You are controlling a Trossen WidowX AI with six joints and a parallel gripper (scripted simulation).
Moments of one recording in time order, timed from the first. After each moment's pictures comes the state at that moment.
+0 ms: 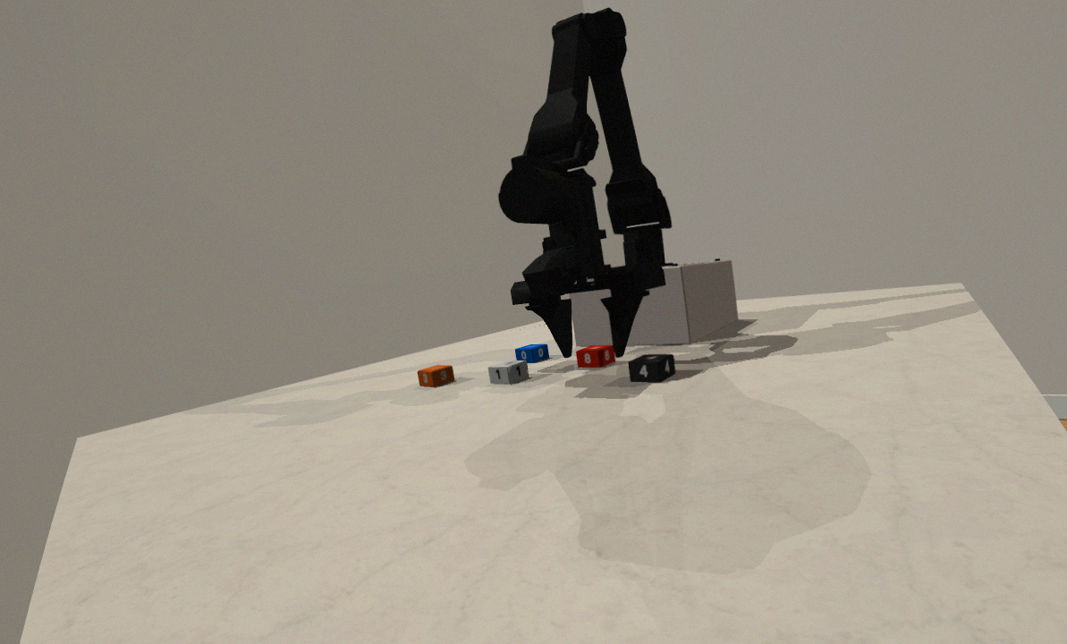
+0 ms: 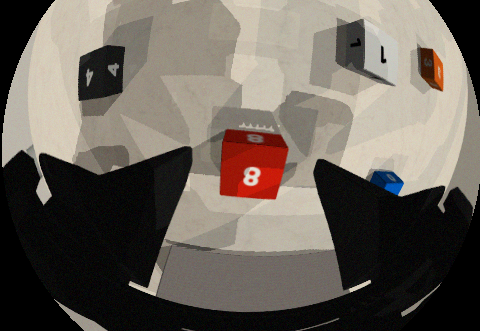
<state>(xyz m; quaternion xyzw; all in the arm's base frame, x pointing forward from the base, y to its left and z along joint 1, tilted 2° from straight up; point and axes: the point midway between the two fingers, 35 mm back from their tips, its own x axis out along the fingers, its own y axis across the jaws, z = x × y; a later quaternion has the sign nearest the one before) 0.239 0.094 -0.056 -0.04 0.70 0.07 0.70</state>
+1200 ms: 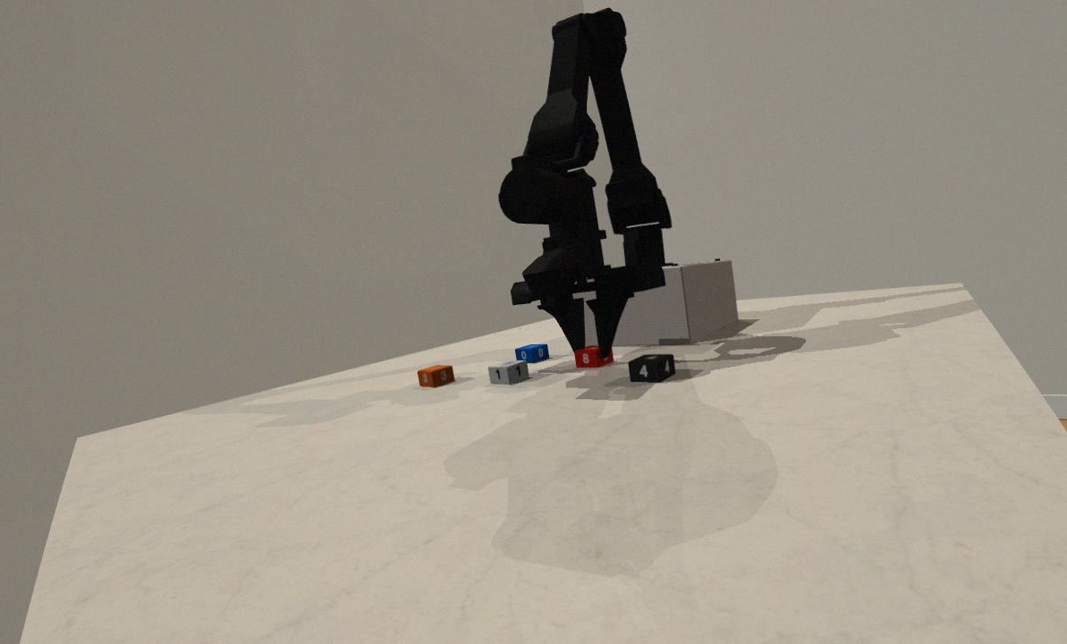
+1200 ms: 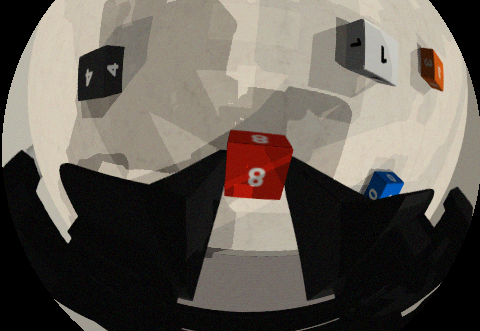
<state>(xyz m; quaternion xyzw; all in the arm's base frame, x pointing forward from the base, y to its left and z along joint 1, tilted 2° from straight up) 0.239 0.094 -0.056 -0.04 0.70 0.07 0.70</state>
